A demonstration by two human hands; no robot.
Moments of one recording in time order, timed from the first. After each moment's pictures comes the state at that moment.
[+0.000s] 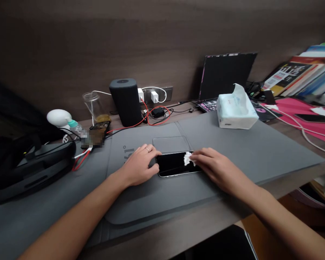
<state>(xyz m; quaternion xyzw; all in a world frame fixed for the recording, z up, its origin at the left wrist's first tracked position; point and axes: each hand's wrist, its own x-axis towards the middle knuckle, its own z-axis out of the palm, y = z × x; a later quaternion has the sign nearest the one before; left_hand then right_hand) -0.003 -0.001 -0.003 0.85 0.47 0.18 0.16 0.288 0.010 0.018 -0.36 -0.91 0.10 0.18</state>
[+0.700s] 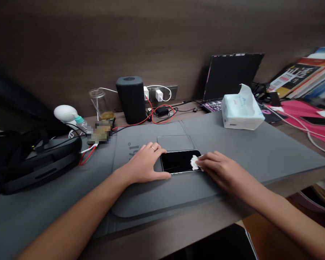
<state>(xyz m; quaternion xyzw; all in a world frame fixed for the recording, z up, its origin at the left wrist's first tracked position) -0.007 -0.002 -0.005 0.87 0.45 0.16 0.13 0.290 0.004 0.019 -0.33 -0.94 0.06 0.12</state>
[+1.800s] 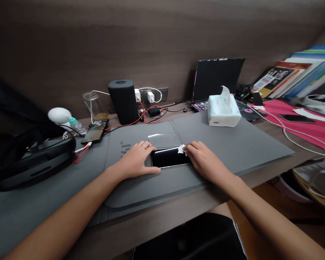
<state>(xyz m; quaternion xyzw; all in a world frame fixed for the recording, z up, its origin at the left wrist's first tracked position) 0.000 -0.007 0.001 0.87 0.46 0.14 0.13 0.283 0.013 0.006 -0.41 -0.90 -0.02 0.13</state>
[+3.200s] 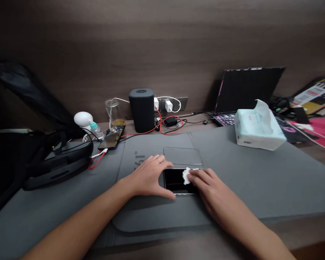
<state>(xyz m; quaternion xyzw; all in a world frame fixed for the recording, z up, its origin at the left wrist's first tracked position) -0.005 -0.003 -0.004 0.86 0.44 0.20 0.16 0.253 0.000 0.004 -0.32 -0.94 0.02 0.16</state>
